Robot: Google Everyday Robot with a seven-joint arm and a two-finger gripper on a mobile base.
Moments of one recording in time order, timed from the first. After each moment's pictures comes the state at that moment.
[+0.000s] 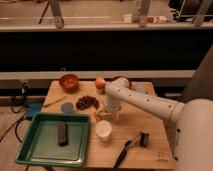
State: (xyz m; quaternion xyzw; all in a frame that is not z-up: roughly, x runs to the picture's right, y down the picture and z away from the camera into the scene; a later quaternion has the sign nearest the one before) arm 0.011 0.173 0.872 -0.23 -0.31 -0.53 0.76
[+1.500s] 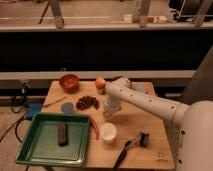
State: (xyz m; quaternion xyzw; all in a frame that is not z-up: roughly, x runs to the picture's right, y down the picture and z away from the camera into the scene) arm 0.008 0.167 0.861 -0.21 -0.32 -0.53 0.76
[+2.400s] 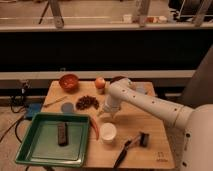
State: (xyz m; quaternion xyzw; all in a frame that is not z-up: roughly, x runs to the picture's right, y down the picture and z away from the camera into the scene) arm -0.005 0.169 0.854 -0.18 -0.35 -0.54 0.74
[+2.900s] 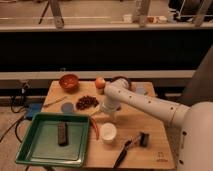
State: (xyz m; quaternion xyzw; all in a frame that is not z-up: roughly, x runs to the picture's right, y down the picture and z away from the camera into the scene) arm -0.015 0.176 0.853 -0.19 -0.34 -0.56 0.73
